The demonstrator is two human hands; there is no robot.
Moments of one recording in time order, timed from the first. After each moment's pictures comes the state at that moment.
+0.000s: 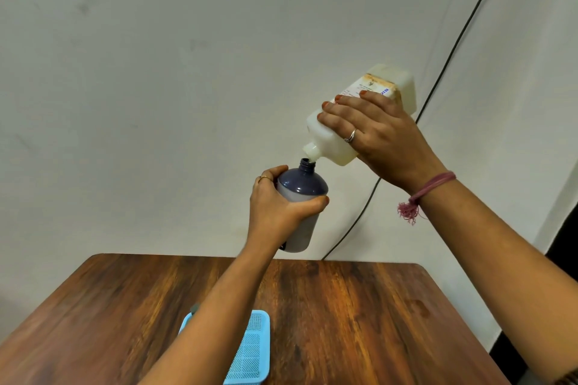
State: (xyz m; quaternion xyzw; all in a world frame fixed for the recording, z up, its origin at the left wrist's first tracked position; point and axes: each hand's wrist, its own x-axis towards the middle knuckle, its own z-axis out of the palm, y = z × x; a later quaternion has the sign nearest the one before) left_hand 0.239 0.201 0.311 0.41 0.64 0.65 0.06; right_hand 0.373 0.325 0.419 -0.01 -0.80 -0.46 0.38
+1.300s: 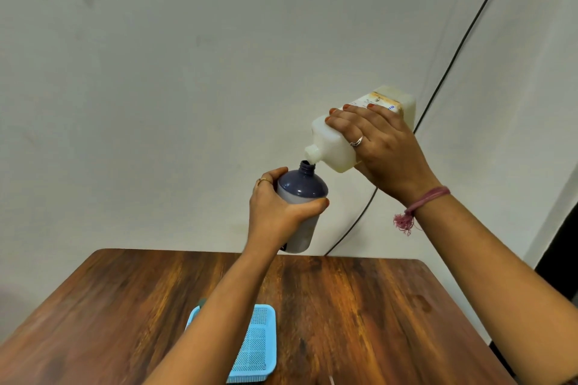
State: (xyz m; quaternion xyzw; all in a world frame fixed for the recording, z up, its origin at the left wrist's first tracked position) left_hand 0.230 0.187 0.302 0.40 0.63 0.66 0.09; right_hand 0.362 0.316 0.394 -0.05 -0.83 -0.37 0.42
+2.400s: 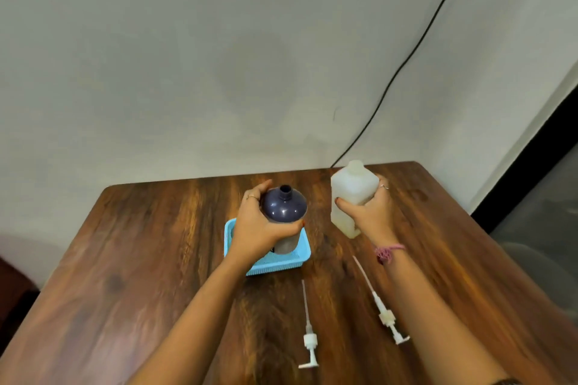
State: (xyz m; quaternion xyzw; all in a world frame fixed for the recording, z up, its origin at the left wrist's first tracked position) left_hand 0.171 0.073 0.158 0.43 0.66 0.57 0.22; right_hand 0.339 0.209 0.148 -0.48 -0.66 0.37 0.45
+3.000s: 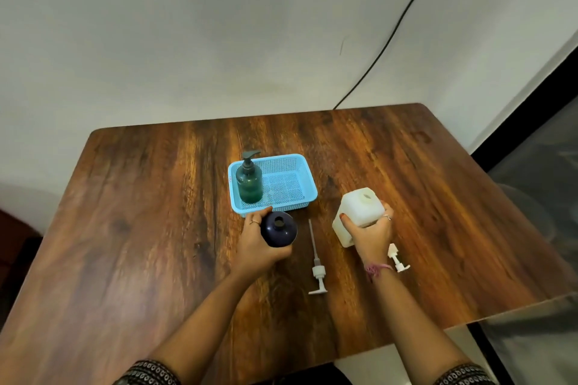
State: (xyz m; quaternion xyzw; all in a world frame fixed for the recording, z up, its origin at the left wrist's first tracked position) left_hand 0.170 0.008 0.010 0.40 0.71 0.48 0.33; right_hand 0.360 0.125 0.009 -0.63 -0.55 0.37 0.41
